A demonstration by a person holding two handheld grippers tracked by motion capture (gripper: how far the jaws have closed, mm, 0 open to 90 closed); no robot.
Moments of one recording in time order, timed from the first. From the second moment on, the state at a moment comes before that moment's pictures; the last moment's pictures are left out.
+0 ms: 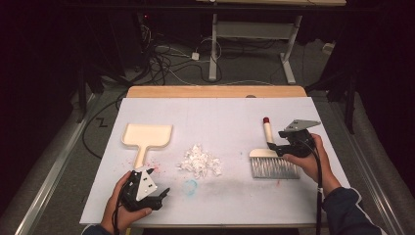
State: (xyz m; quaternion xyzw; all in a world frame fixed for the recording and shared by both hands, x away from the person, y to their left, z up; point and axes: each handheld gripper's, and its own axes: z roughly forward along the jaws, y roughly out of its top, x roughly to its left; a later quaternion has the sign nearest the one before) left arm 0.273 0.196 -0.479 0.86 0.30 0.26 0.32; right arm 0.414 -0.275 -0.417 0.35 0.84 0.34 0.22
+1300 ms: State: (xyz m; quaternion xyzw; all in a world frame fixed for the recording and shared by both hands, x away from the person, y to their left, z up) left arm 0.274 0.191 -0.475 0.85 0.30 0.28 0.33; right arm 0.296 -0.292 -0.444 0.32 0.78 0.40 0.34
